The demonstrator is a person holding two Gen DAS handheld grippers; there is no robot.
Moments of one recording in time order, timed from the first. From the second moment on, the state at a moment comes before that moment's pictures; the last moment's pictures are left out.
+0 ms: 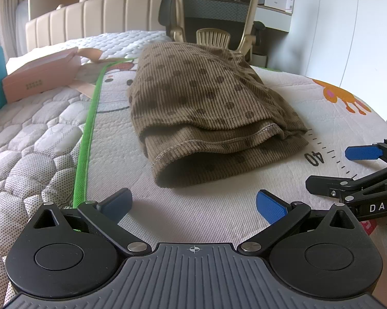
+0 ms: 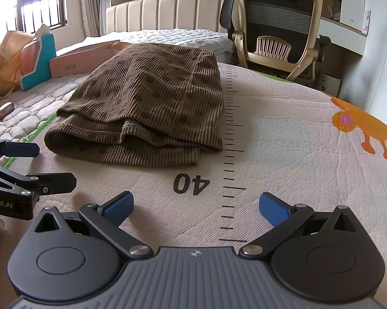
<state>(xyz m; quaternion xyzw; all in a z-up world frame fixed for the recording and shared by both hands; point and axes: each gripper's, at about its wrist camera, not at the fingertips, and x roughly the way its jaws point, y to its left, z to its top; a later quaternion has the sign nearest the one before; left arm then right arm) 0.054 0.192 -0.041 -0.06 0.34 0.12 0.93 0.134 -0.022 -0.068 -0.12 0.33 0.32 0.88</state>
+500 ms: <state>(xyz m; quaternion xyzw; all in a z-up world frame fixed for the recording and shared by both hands) 0.054 0.193 -0.041 -0.07 0.34 0.12 0.93 0.134 -0.024 -0.067 -0.12 0.33 0.32 0.88</state>
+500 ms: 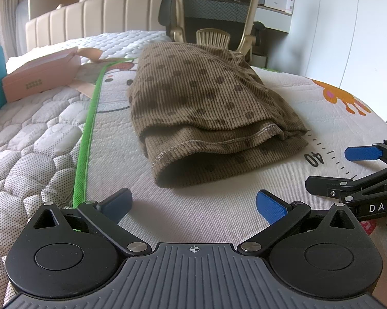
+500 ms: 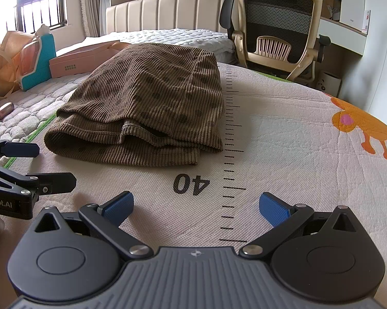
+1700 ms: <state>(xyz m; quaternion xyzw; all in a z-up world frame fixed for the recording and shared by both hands) 0.054 0.195 -0.041 -0.07 0.34 0.11 0.93 0.134 -0.024 -0.067 -0.12 0.33 0.32 0.88</state>
